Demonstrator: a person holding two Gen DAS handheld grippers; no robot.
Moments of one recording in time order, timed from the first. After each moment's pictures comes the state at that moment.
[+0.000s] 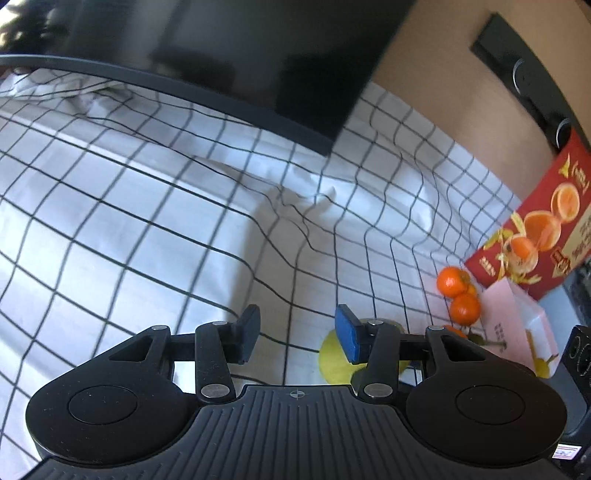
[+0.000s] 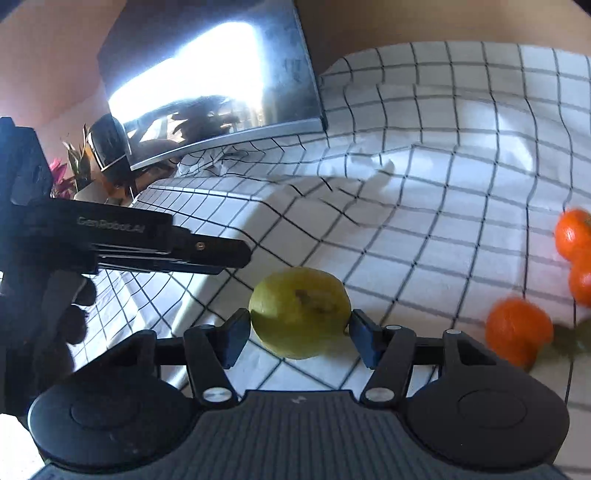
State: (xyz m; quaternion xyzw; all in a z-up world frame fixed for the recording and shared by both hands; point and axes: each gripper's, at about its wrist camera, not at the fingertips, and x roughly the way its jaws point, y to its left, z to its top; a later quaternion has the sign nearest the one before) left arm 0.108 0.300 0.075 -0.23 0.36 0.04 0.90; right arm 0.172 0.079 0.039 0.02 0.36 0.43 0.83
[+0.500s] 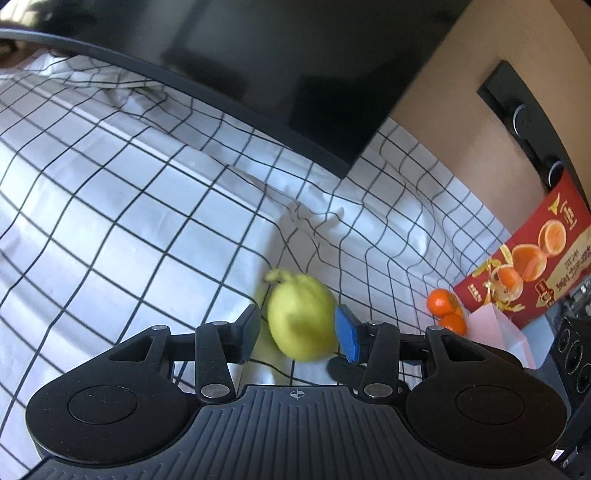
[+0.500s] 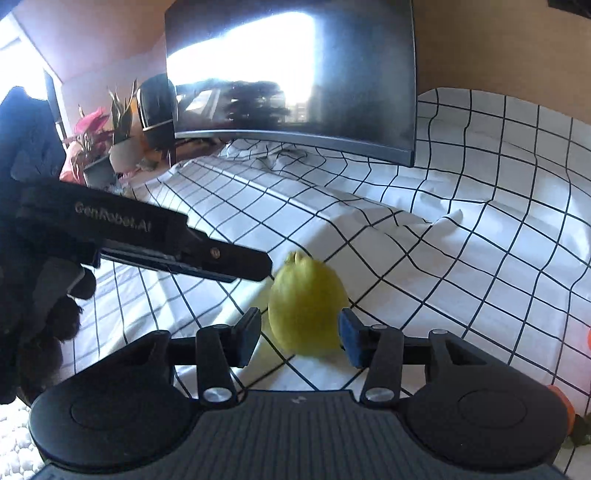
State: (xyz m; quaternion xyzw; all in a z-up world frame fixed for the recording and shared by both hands) left arm 0.072 0.317 0.081 -0.28 0.33 0.05 0.90; right arm 0.157 0.121 0.063 -0.07 0.31 0.49 0.81
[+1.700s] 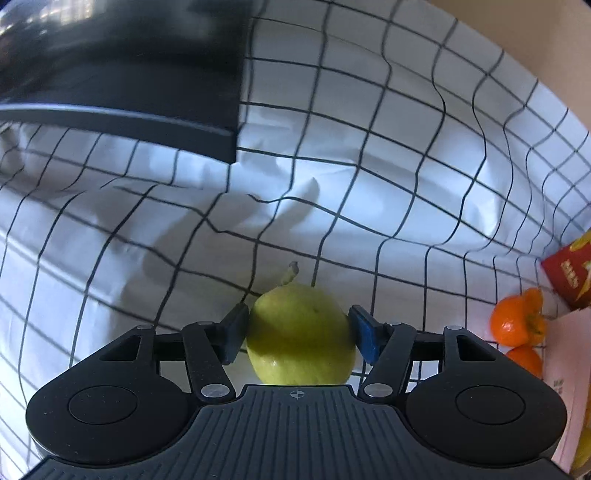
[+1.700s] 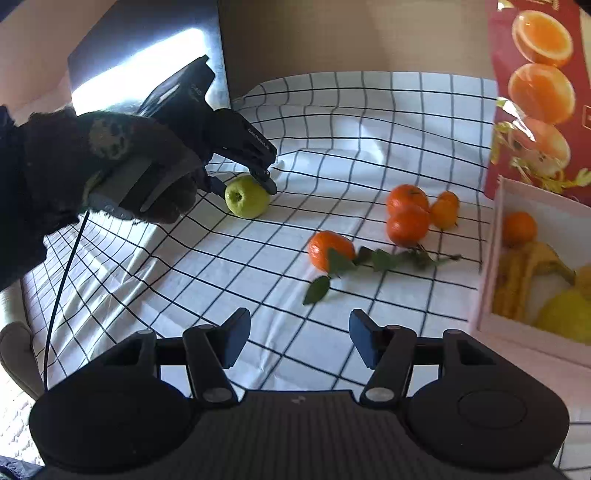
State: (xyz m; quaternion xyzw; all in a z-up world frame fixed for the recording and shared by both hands) left arm 0.284 0.233 0.054 -0.16 0.52 0.12 0.83; right arm 0.120 -0.072 0.062 -0.01 0.35 0.34 0.87
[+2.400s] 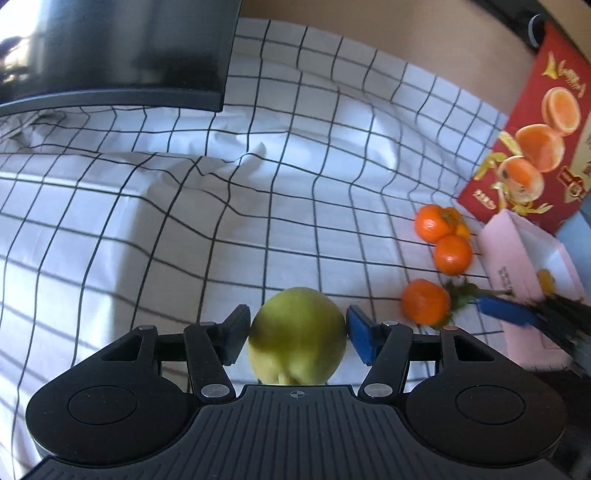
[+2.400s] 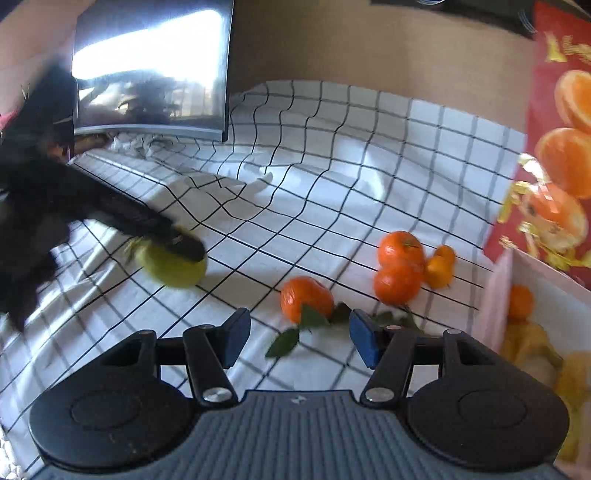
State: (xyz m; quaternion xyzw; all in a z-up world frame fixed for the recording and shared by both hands) left arm 0.141 0.196 0.074 -0.13 0.42 0.04 0.90; right arm 0.165 -0.020 0.065 -0.11 0.32 0.33 0.88
